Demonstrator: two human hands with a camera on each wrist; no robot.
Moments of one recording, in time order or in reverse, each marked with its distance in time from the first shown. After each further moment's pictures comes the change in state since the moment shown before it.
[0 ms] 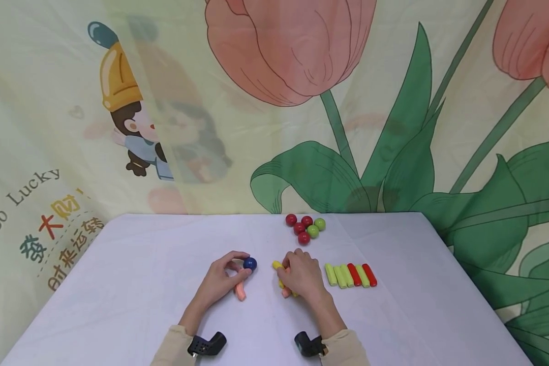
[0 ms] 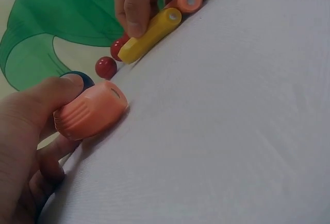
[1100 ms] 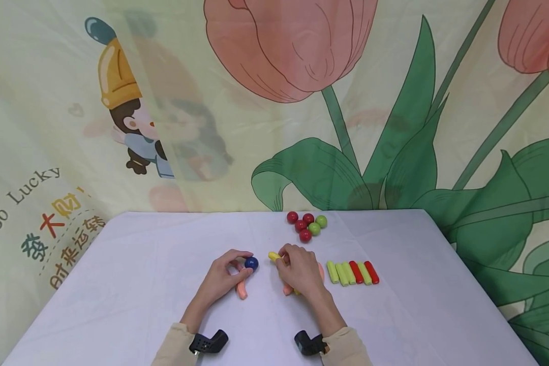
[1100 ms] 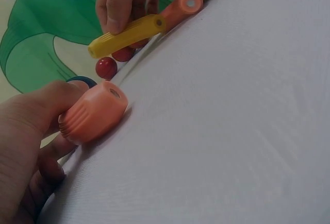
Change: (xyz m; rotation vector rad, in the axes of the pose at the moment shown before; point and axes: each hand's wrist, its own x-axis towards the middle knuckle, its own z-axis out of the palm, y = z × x) left_hand 0.002 -0.002 0.001 0.025 0.011 0.049; right_hand 0.005 -0.001 0.005 0.115 0.069 -0.058
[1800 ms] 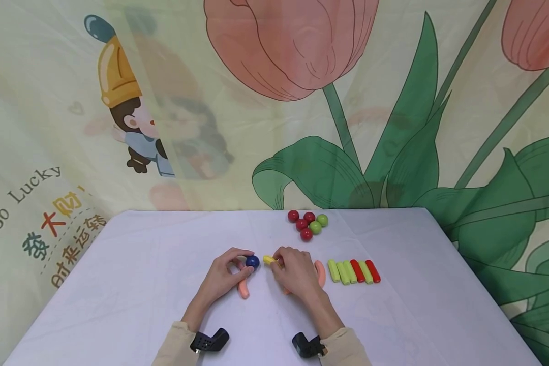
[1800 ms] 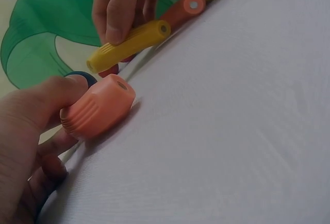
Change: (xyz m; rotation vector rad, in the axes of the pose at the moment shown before) left_hand 0.001 -0.003 0.000 -0.042 0.010 0.063; right_hand -0.003 -0.010 0.005 -0.067 -0.016 -0.077
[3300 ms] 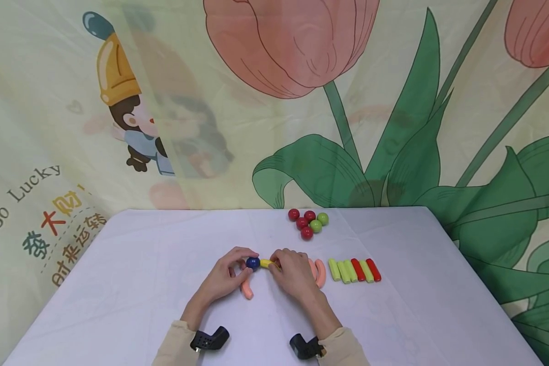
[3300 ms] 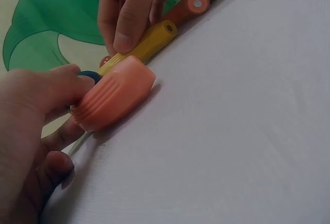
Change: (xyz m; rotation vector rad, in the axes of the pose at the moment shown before) left_hand 0.000 0.004 -0.003 -0.043 -0.128 0.084; right_hand -0.001 -0.003 0.008 -0.044 -0.024 -0.053
